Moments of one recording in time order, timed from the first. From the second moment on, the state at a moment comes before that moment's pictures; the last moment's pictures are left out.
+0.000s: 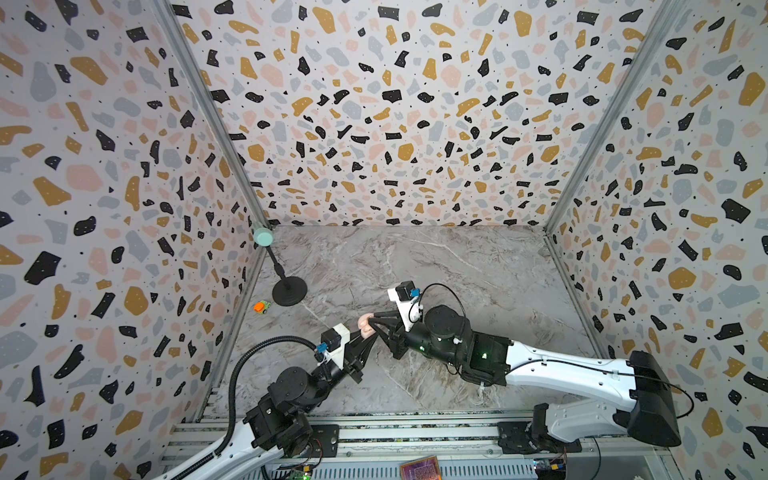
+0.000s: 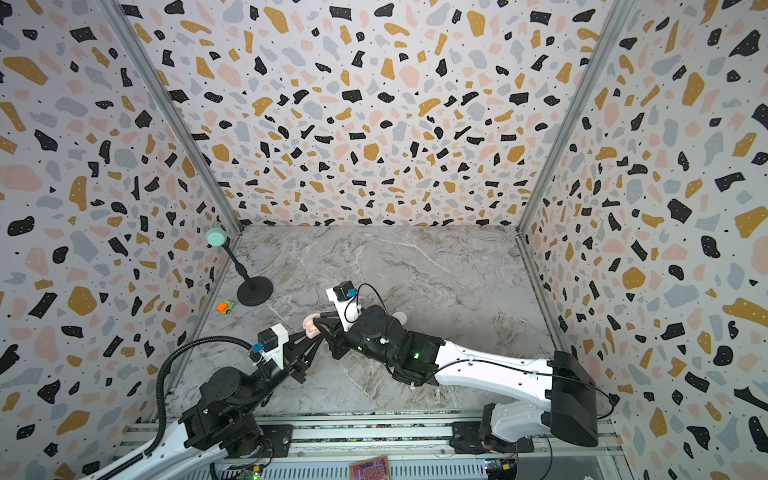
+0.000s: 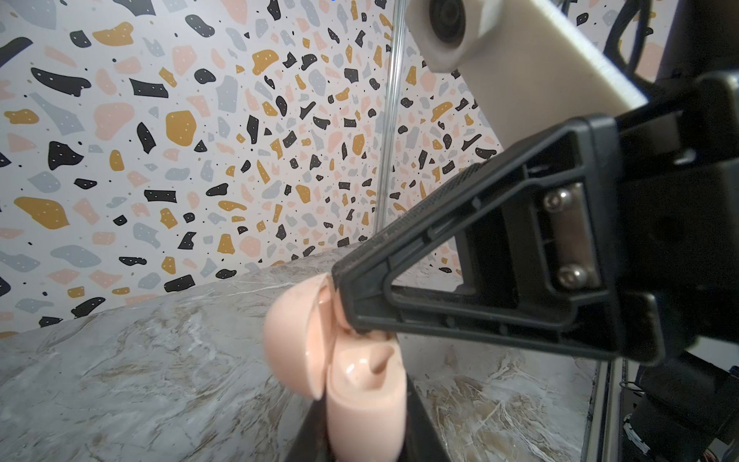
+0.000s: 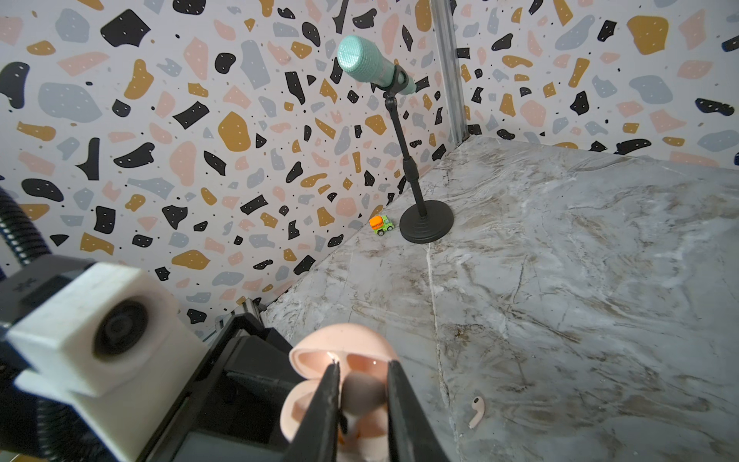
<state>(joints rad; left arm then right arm) -0.93 0.26 0.20 0.18 -0.14 -0.10 1.23 1.32 1.00 0.14 0.13 0.41</state>
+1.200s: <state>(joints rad) -0.93 0.22 0.20 0.19 -0.14 -0.06 1.23 1.24 1.03 0.04 0.19 0.41</state>
